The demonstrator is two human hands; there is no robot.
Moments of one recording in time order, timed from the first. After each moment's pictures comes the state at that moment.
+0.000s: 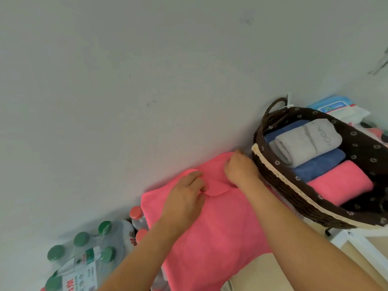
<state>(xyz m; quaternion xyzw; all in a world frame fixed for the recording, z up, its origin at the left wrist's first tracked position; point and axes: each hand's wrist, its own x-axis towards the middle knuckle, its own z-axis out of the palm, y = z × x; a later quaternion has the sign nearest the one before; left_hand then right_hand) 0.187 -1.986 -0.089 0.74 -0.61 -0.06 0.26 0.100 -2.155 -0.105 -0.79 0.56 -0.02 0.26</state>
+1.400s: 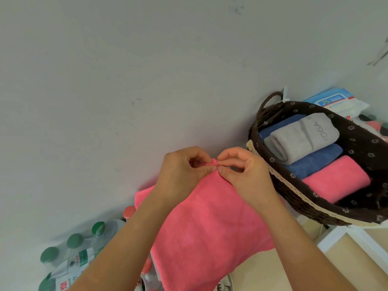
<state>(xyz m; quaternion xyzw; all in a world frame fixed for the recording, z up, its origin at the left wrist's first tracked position) 0.183 -2.023 -0.009 0.73 -0.48 -0.23 0.43 0.044 -2.104 -0.036 -0.68 0.33 -0.31 0.57</state>
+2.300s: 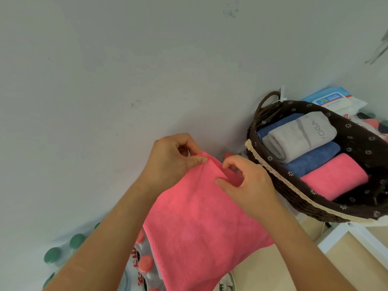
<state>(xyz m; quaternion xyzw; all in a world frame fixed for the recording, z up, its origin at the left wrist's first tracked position) 0.204 -2.026 0.016 0.73 -0.49 -0.22 0.42 0.027 -2.099 -0.049 -0.83 0.31 -0.29 0.36</state>
